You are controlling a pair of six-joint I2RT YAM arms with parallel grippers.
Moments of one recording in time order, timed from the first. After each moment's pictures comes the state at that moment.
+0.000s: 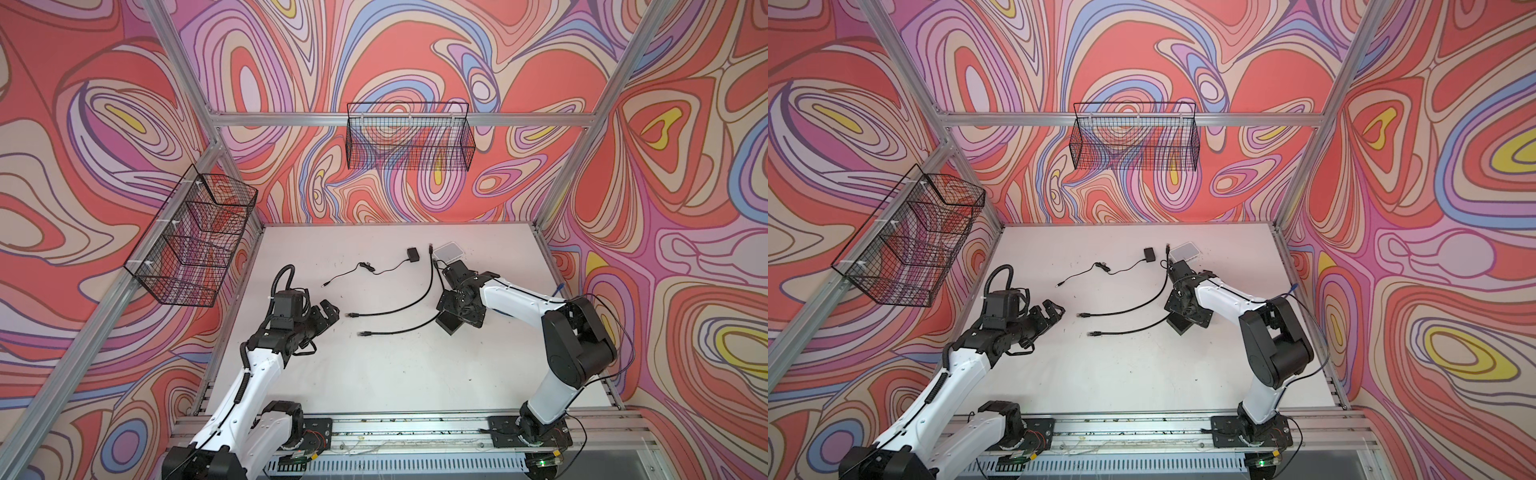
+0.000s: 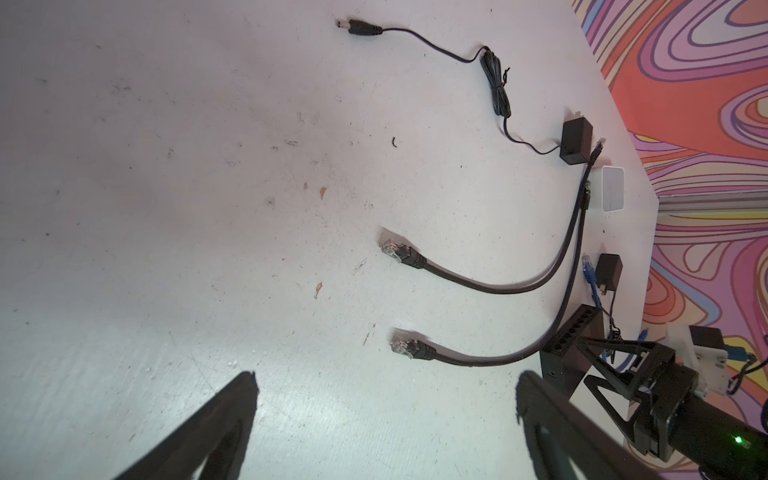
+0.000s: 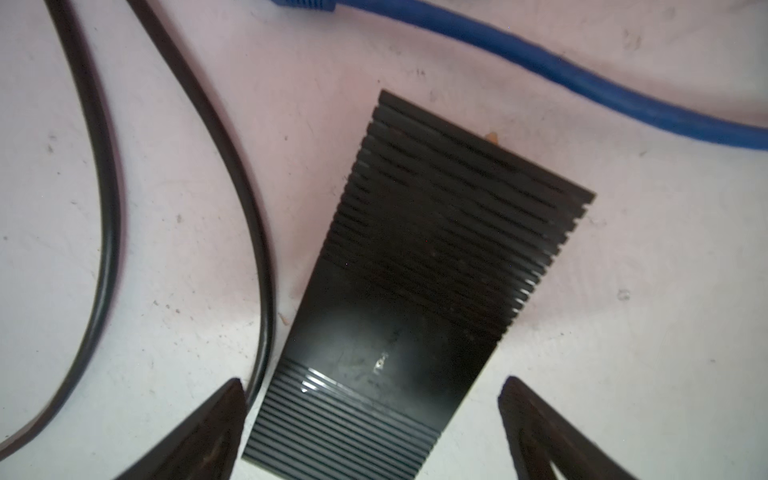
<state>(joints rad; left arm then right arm) -0.09 0.94 0.61 -0.54 0.23 -0.77 0.45 1.74 1.12 -0.71 0.10 0.91</state>
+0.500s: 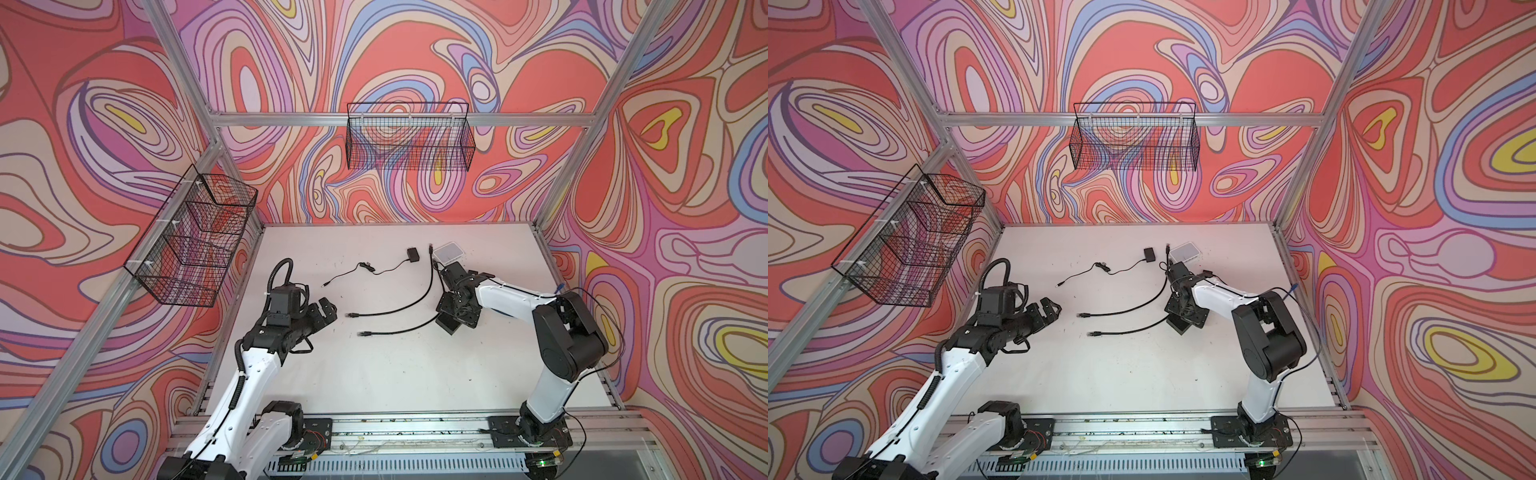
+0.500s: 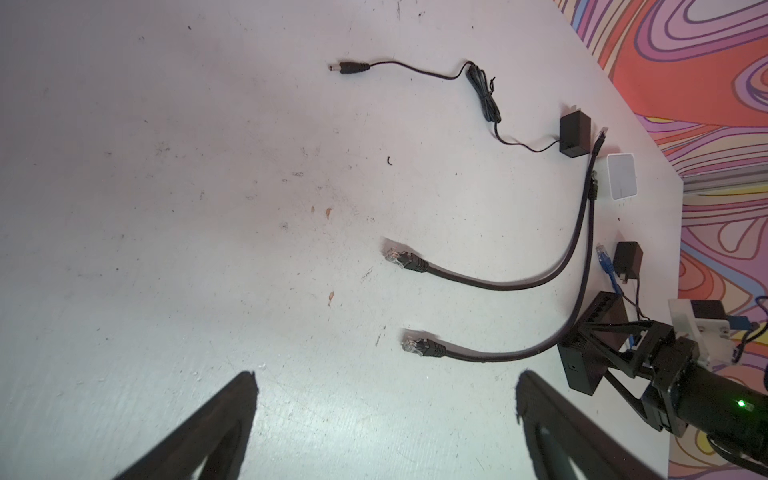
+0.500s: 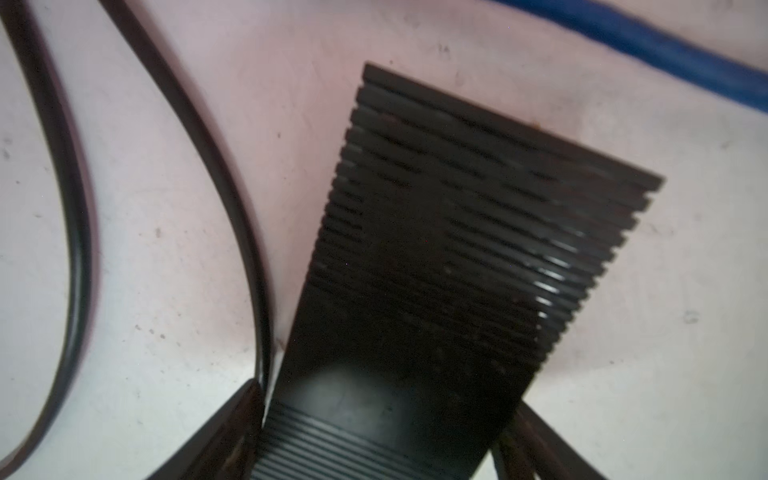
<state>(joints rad) -0.09 0.93 0.68 -0.62 0.18 -0.67 0.46 1.79 1.12 -0.67 0.08 0.93</state>
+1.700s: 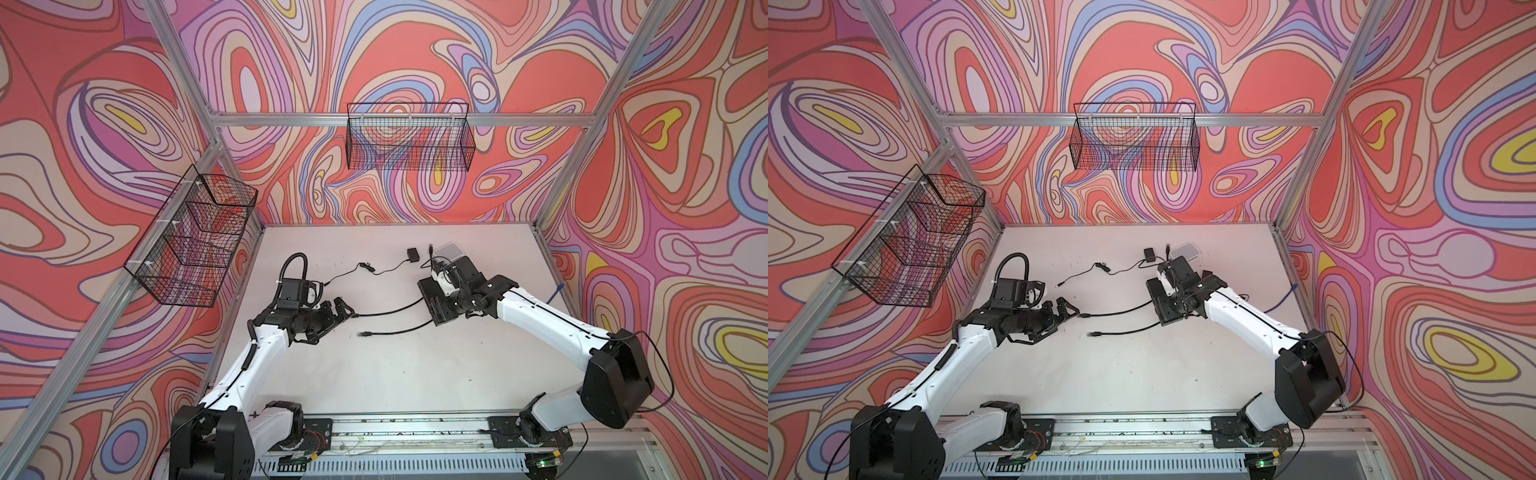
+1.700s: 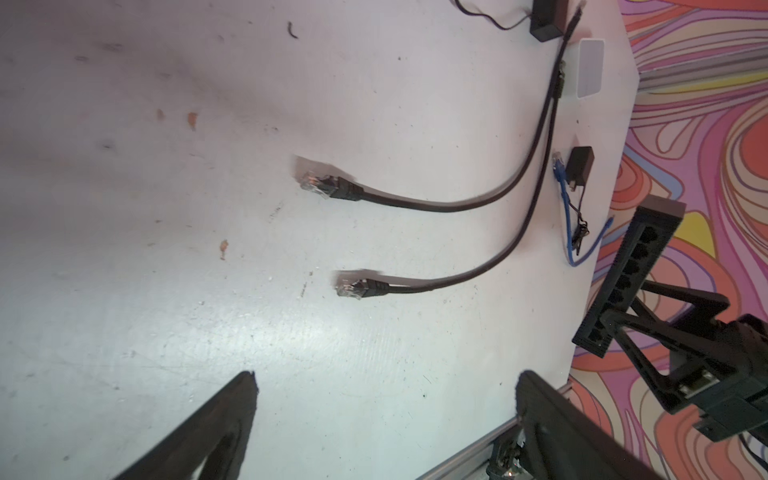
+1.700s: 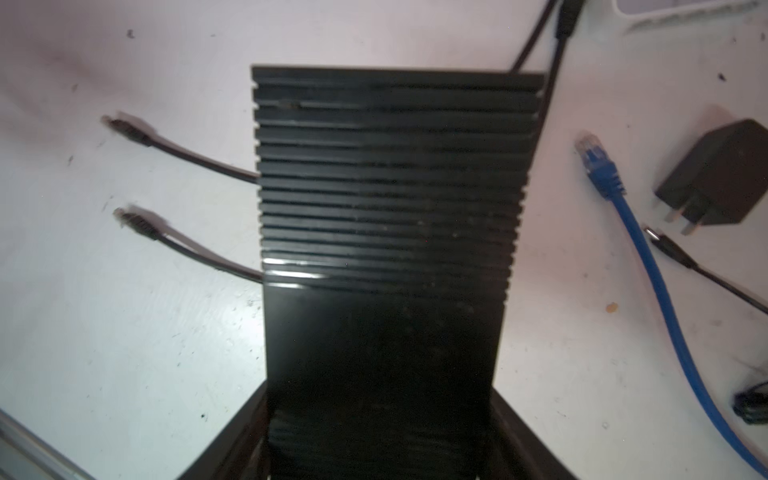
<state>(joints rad) -0.12 1.13 0.75 -0.62 0.51 -0.63 0.59 1.47 1.13 -0.69 -0.07 0.15</state>
